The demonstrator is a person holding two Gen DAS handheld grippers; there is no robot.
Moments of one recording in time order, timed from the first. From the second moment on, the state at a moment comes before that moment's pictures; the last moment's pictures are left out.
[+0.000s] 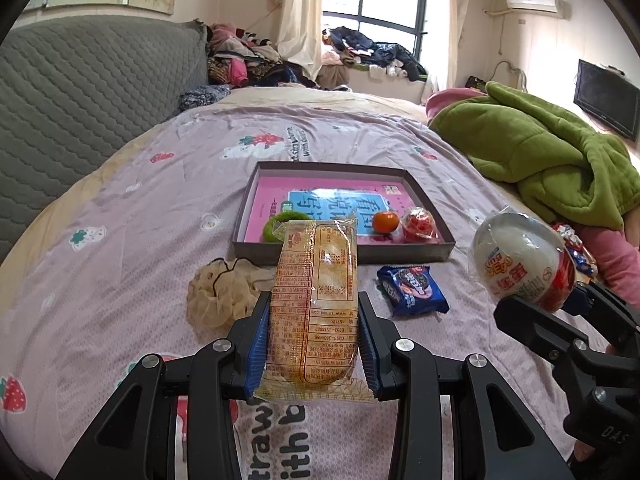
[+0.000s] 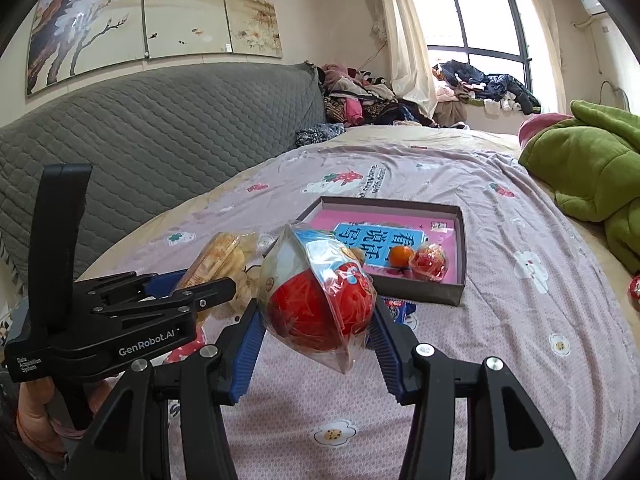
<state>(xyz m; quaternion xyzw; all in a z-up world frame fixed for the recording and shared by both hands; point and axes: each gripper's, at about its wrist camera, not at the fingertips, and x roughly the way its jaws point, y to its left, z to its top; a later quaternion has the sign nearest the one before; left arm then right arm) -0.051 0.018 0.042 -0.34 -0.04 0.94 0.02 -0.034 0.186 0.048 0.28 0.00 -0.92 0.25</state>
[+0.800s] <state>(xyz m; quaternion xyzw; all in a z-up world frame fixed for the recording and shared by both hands) -0.124 -0.008 0.070 -0.34 -0.05 0.94 0.03 -0.094 0.179 0.083 0.26 0.00 -0.94 0.22</state>
